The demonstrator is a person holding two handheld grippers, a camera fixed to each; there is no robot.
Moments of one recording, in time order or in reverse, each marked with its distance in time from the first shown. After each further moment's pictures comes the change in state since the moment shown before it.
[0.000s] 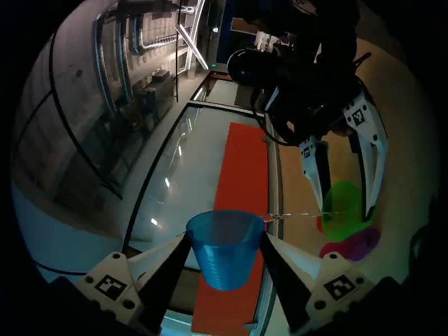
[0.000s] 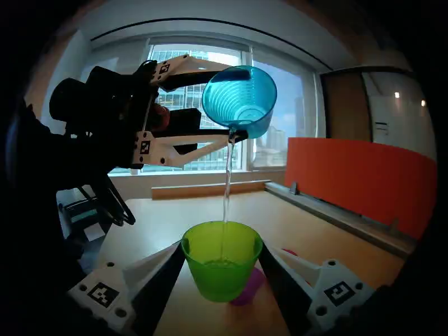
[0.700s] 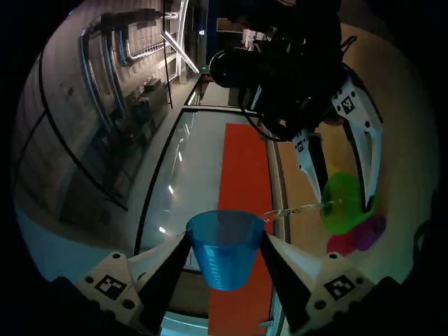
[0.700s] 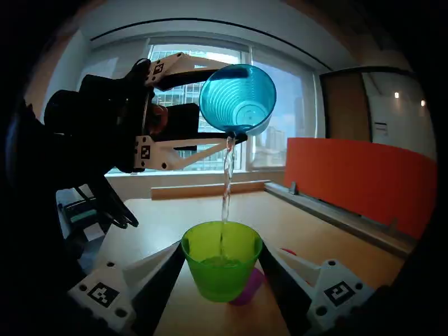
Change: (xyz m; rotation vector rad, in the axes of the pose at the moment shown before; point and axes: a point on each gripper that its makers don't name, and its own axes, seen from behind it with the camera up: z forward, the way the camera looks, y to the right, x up) left arm 0.006 0.004 0.005 0.011 0.010 0.112; right arm -0.001 0.000 -0.001 -0.004 0.003 0.000
